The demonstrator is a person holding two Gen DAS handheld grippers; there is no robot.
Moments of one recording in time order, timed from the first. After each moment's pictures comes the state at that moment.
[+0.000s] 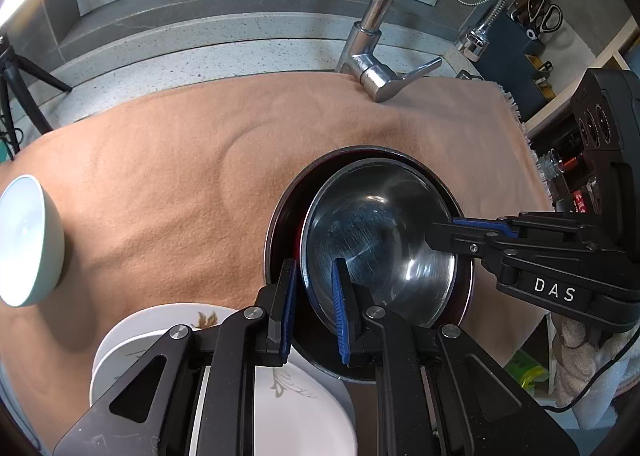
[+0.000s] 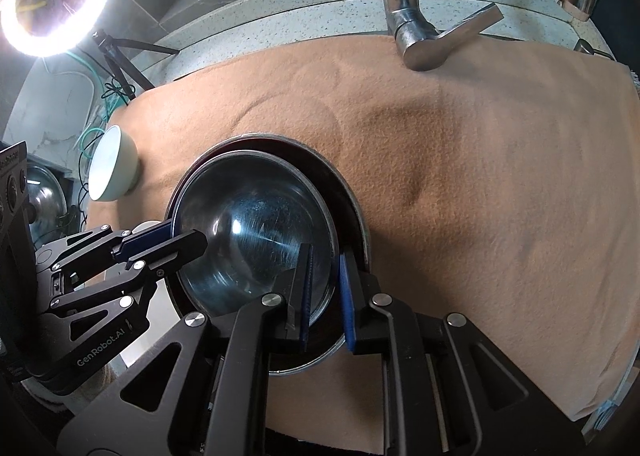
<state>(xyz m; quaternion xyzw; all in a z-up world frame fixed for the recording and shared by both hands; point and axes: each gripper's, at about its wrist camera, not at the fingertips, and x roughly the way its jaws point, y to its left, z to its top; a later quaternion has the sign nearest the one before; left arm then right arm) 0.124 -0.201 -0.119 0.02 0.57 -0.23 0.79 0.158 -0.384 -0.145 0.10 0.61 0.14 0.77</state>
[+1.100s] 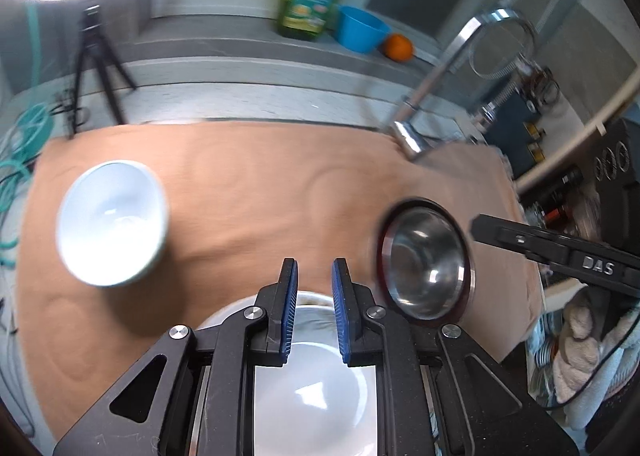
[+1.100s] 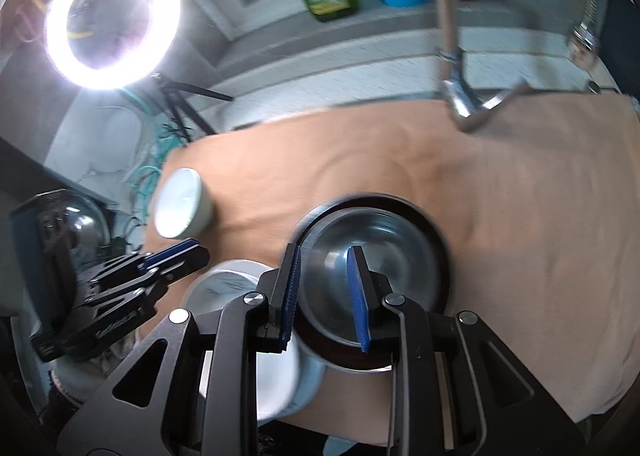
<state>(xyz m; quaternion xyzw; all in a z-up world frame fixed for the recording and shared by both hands) 0.124 -0.085 -0.076 -0.07 0.52 -0.21 0.82 0.147 -0.343 -0.074 0.15 0.54 0.17 0.81</state>
